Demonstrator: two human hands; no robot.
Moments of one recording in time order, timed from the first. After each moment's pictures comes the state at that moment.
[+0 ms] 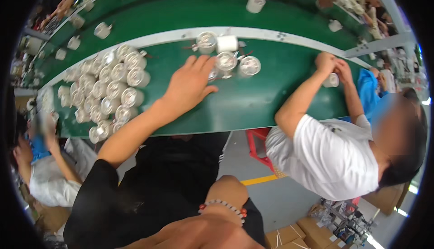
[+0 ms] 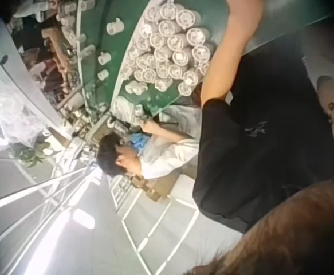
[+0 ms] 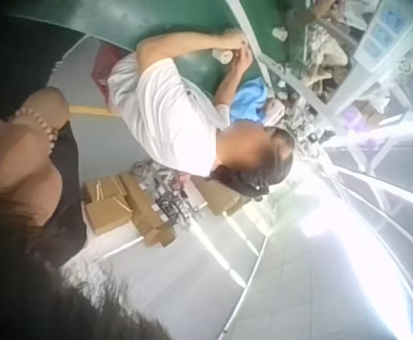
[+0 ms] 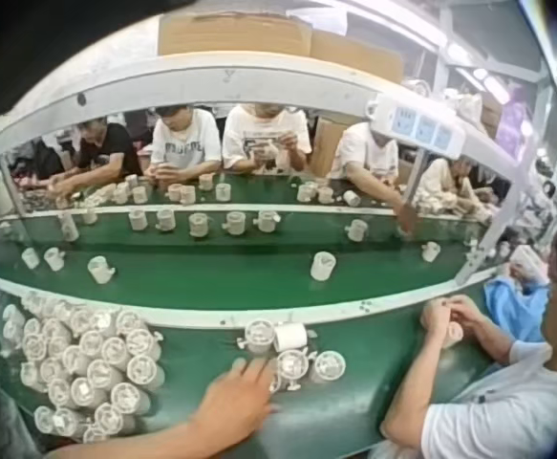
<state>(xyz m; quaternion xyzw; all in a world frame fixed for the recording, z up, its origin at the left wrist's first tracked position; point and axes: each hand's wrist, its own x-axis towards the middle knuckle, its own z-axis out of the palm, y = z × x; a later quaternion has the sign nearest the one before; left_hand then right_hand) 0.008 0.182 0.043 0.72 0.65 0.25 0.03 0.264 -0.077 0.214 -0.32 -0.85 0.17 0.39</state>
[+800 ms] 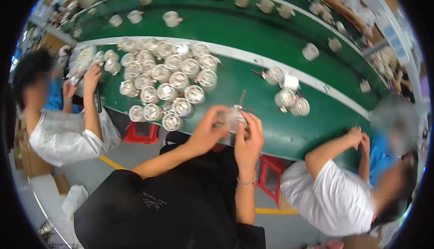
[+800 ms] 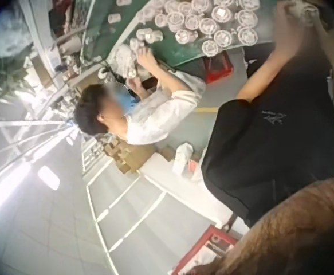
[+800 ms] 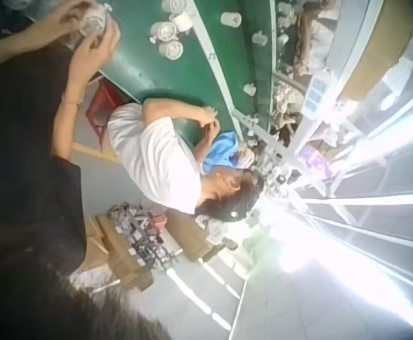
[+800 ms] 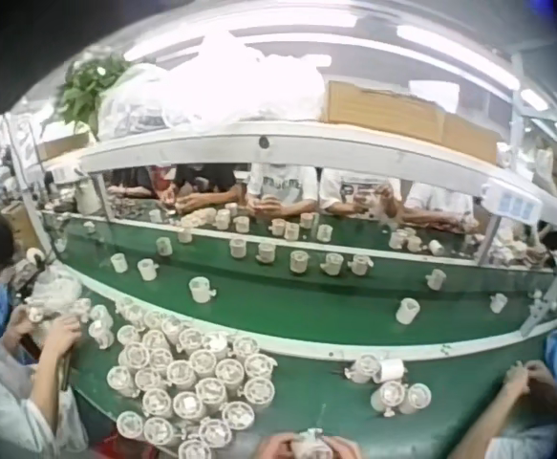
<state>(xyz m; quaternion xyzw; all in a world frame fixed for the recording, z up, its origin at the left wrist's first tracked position) -0.003 0.029 -0.001 0.37 0.56 0.63 0.40 0.133 0.111 0.019 -0.41 -0.69 0.47 0.38</state>
